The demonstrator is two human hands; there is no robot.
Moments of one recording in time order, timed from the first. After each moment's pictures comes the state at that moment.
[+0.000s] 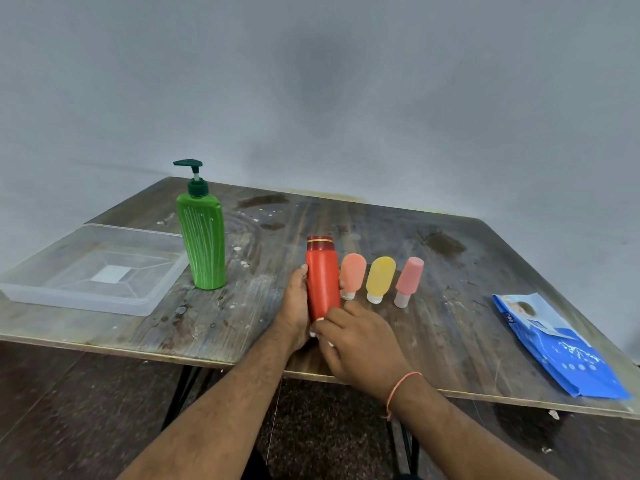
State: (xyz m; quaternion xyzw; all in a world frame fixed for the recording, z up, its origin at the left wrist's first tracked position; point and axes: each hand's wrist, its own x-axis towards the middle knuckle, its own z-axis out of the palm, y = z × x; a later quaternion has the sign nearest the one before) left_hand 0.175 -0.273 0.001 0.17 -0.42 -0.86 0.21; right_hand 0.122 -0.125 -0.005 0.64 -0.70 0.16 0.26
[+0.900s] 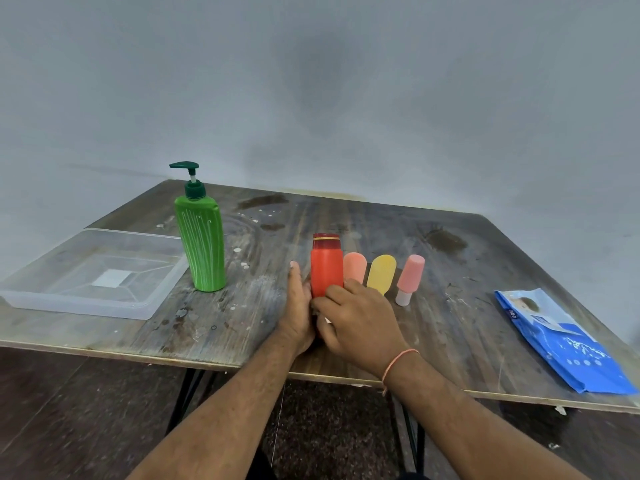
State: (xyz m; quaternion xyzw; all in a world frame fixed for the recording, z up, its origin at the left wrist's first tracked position) left_hand 0.178 -0.265 0.000 0.18 -0.47 -0.83 0.24; right_hand 0.117 -0.145 0.017 0.61 -0.71 0.15 0.31
